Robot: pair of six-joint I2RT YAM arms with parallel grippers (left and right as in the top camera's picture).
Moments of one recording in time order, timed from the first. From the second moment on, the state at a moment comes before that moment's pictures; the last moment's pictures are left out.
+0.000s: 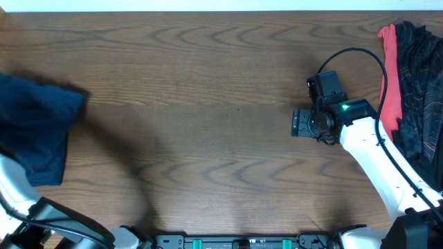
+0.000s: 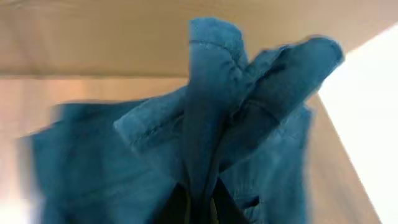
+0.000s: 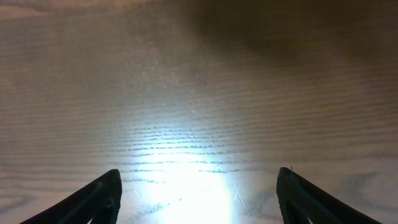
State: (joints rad) left arm 0.94 1.52 1.09 -0.20 -0.05 -0.59; right arm 0.26 1.49 1.07 -0.89 0.07 0.38
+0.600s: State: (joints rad) left arm 1.05 1.76 1.08 -0.26 -0.25 -0.71; right arm 0.26 1.49 1.07 -0.90 0.07 0.36
